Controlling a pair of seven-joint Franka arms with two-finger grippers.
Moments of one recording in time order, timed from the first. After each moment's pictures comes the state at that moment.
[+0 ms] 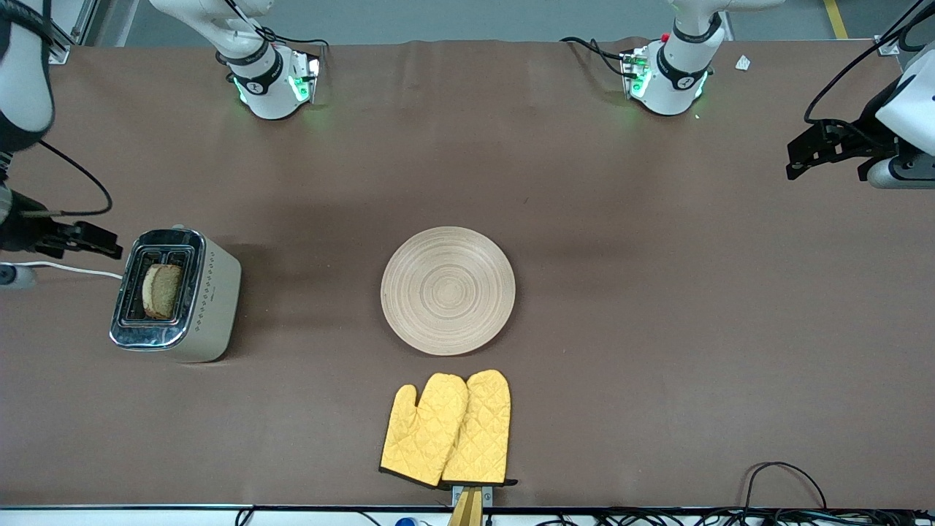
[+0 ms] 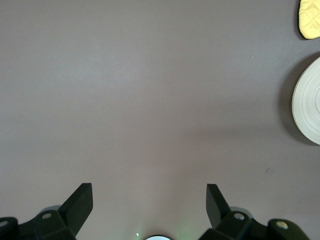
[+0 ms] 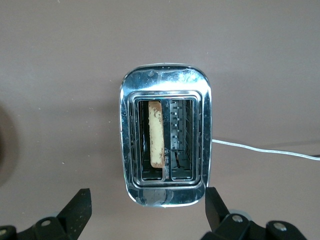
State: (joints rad) left arm -0.06 0.01 -0.05 -1.47 0.02 1.45 -0.06; right arm -0.05 0.17 -0.07 -1.64 0.00 1.74 -0.09
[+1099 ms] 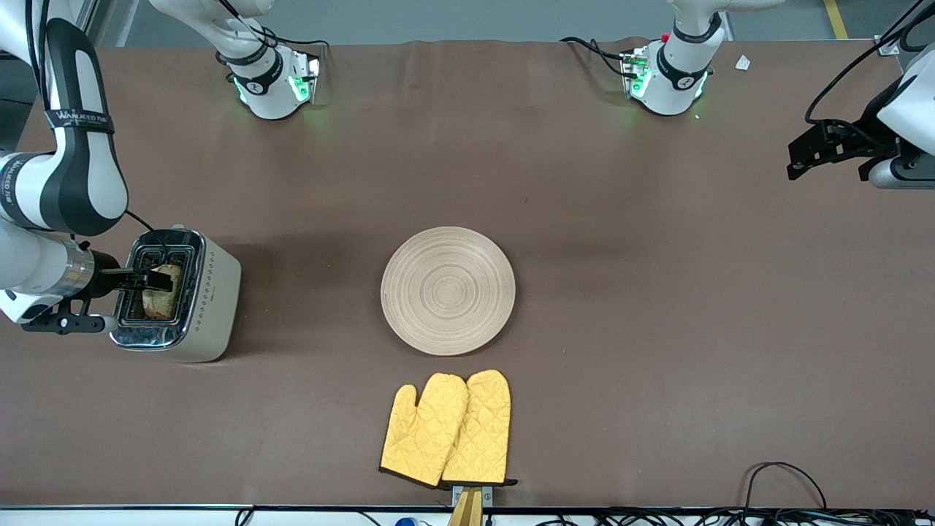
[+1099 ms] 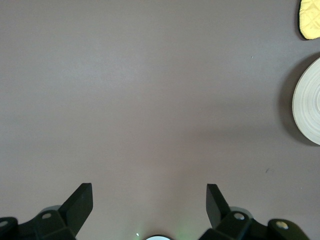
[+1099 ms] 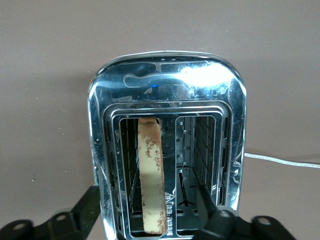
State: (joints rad) left arm -0.06 0.01 -0.05 -1.47 0.02 1.45 -0.06; right arm -0.04 0.34 -0.08 -1.69 0.00 1.88 -0.08
